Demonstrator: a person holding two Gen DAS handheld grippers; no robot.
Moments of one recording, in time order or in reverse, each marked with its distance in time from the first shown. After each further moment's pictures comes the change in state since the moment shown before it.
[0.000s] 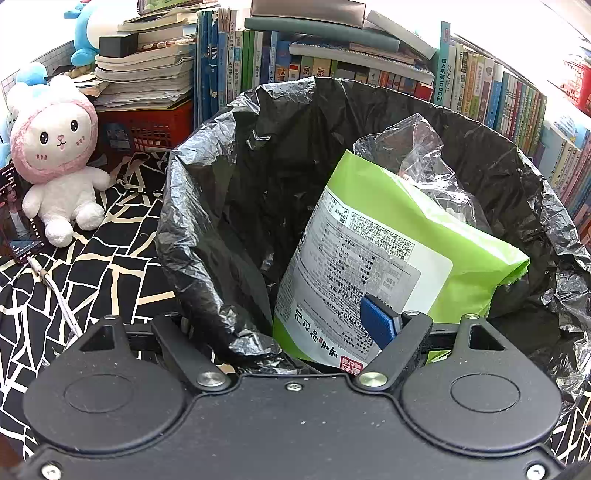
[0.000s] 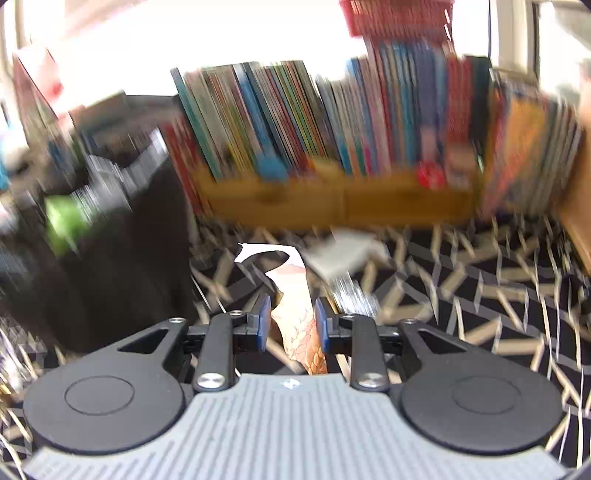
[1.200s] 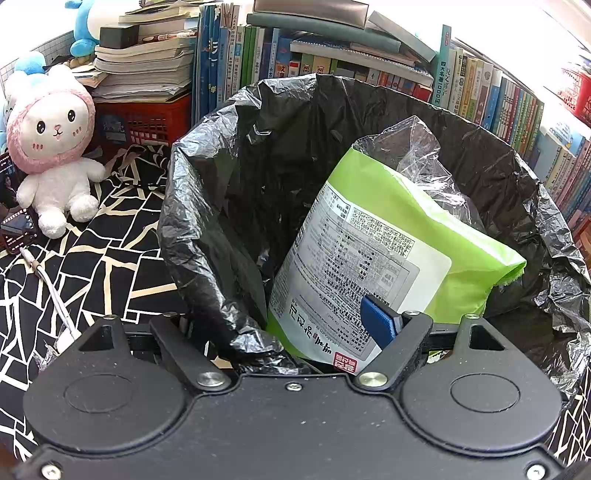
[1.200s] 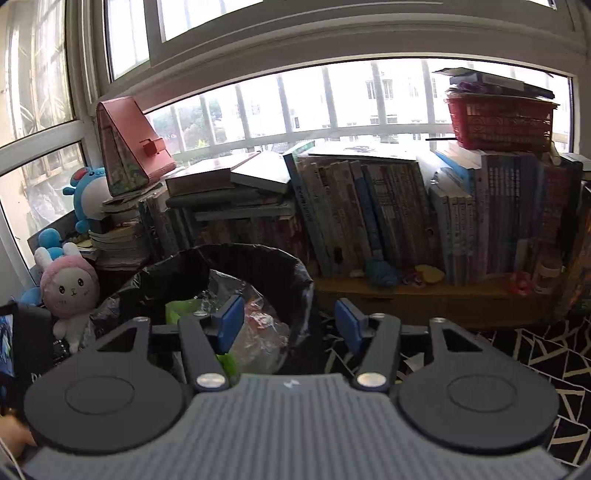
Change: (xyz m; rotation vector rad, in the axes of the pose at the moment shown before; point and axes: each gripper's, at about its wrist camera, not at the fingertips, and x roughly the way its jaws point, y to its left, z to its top) left arm -0.001 0.005 -0.002 -0.025 0.006 -0.032; right arm -0.022 0.075 0.067 -0.087 -0.142 0.184
